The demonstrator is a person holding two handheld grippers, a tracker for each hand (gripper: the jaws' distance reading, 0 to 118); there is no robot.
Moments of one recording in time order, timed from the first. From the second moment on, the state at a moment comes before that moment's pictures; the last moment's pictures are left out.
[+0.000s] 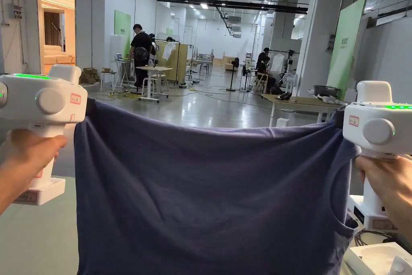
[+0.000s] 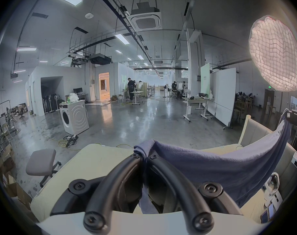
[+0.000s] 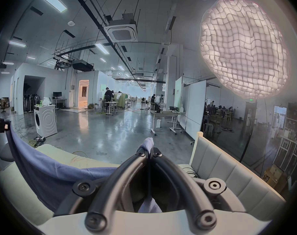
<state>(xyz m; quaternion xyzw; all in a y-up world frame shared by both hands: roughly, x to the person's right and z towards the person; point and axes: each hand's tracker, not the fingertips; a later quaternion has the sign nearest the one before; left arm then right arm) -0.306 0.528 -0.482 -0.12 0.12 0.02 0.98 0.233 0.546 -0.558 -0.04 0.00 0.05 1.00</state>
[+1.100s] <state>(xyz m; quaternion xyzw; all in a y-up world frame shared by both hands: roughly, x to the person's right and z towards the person) -0.263 0.255 -0.256 -0.24 0.08 0.04 0.97 0.286 0.276 -0.305 -0.16 0.00 0.08 0.98</state>
